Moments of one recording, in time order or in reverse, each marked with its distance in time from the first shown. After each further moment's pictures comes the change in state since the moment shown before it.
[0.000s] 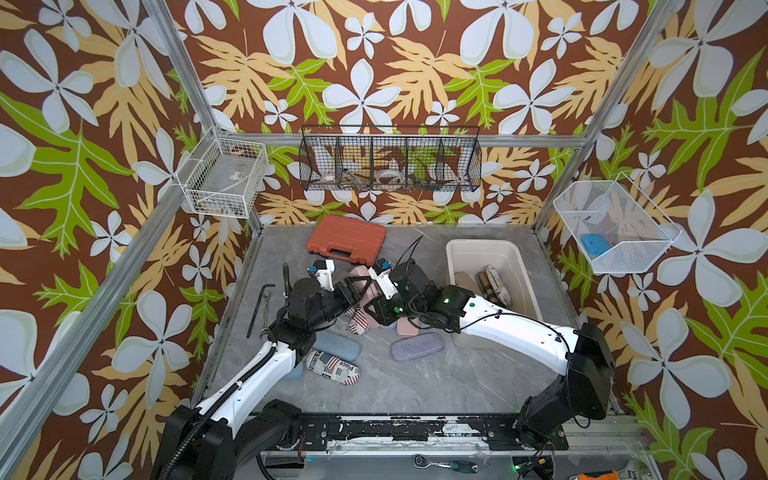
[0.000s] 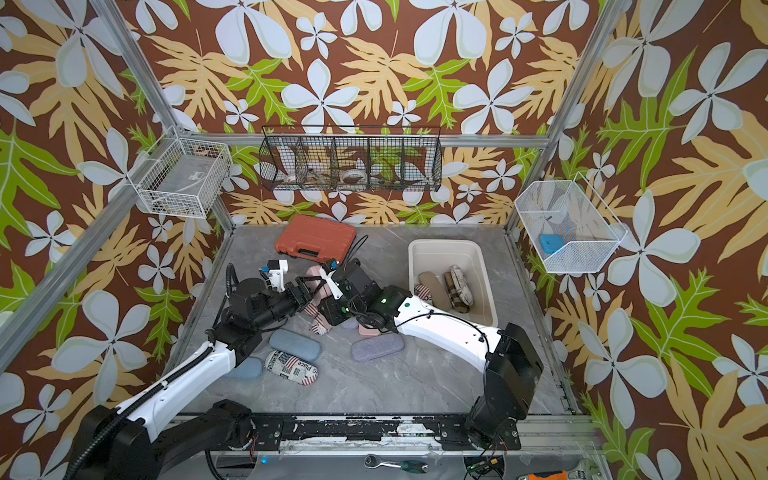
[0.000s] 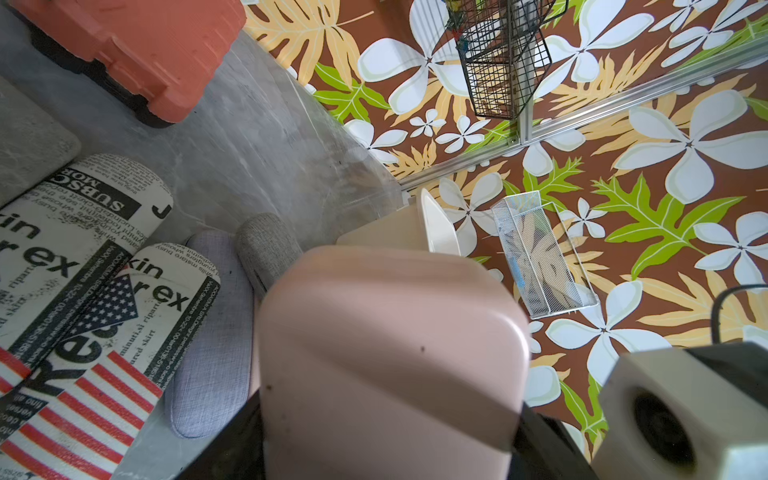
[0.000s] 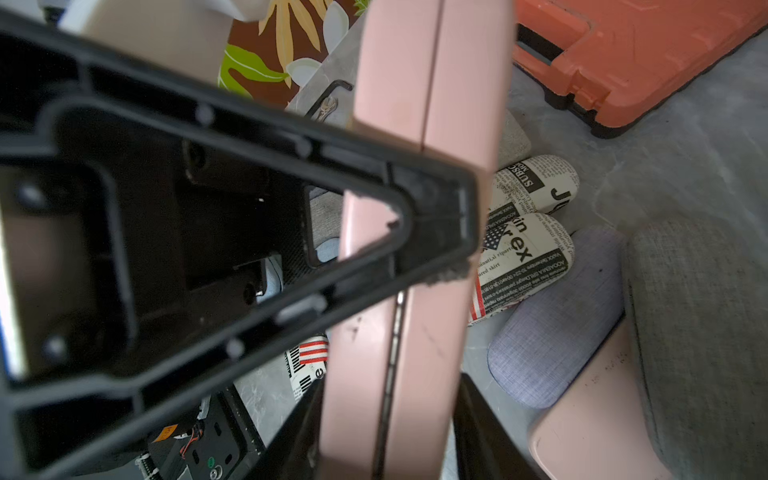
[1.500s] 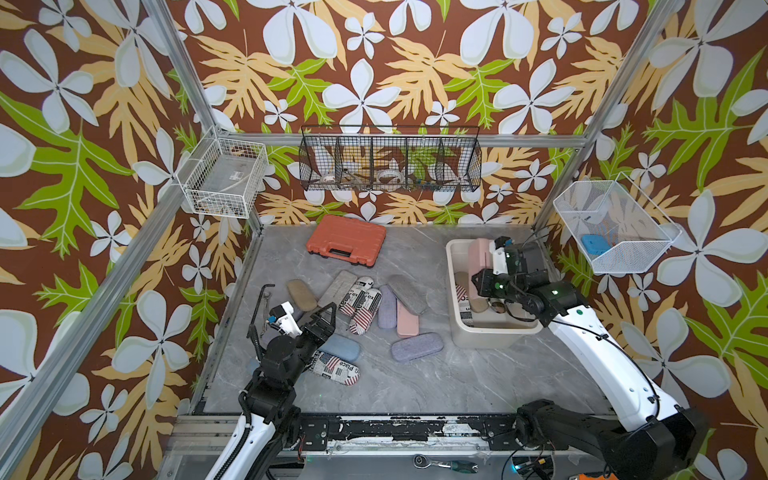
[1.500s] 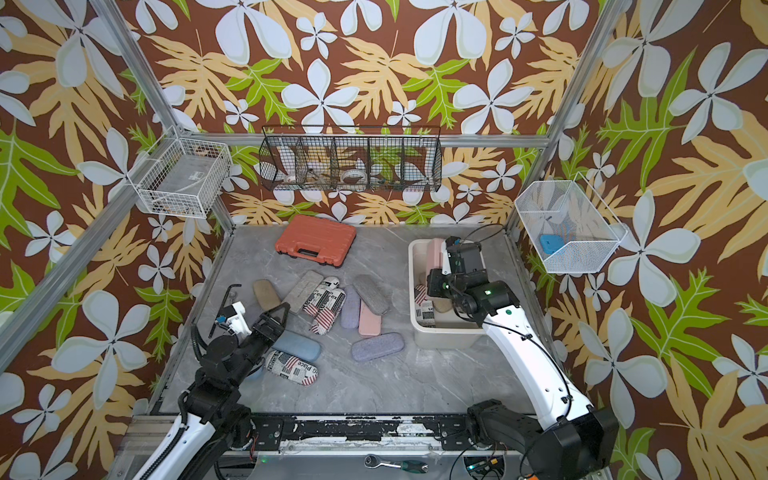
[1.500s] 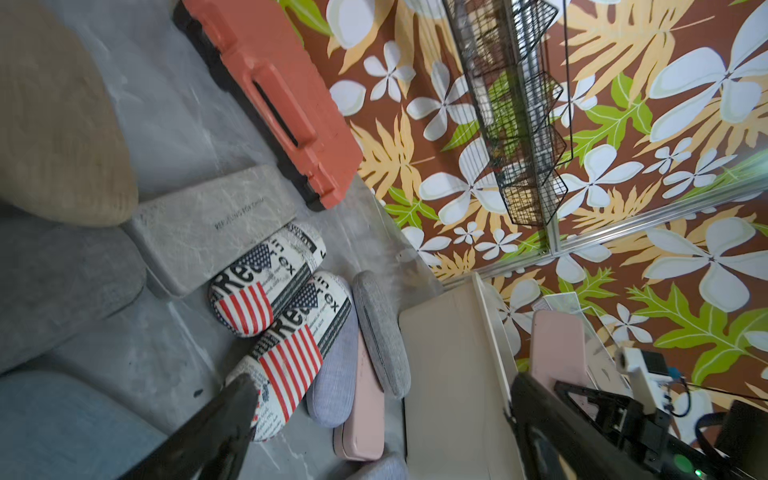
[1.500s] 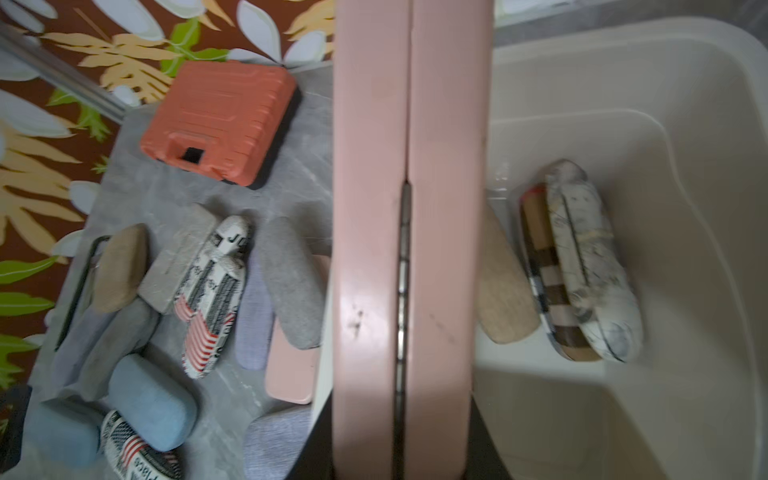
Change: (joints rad) left arm 0.047 -0.672 -0.465 -0.143 -0.317 -0.071; right arm -0.679 -0.459 -0.236 -0.319 0.023 -0.018
